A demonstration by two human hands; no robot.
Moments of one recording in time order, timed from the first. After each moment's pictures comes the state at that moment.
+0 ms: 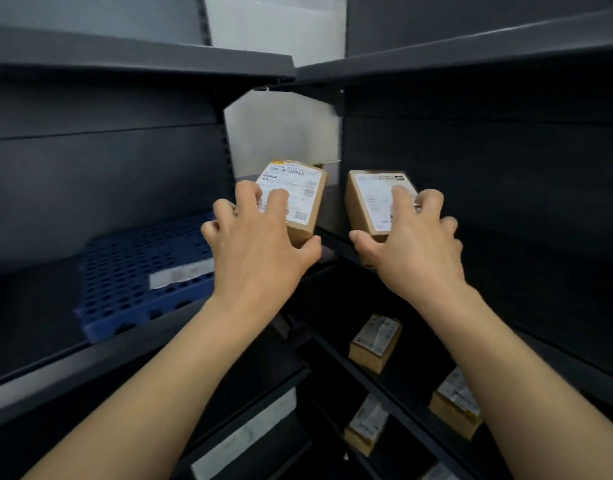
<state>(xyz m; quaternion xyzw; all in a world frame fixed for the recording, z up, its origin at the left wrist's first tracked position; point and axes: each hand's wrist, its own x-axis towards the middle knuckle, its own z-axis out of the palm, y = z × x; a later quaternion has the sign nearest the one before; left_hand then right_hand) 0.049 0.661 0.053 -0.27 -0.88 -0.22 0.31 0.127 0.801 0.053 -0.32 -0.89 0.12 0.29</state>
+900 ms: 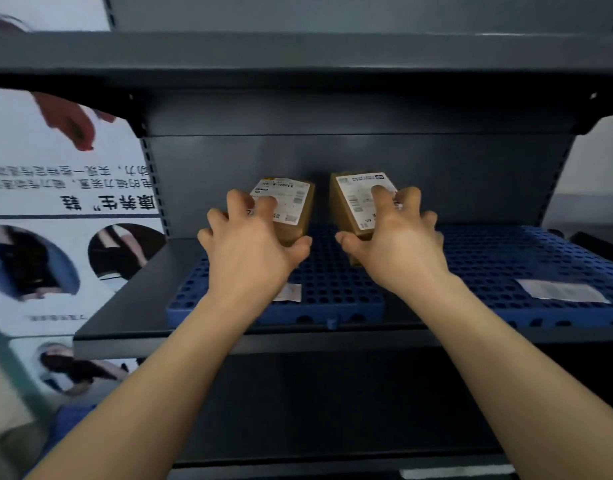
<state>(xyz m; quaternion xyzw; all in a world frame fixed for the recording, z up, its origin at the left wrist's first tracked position) -0.020 0.221 0.053 0.05 -0.93 -0.16 0.34 -0.039 0.380 0.065 0.01 -0.96 0.17 0.22</state>
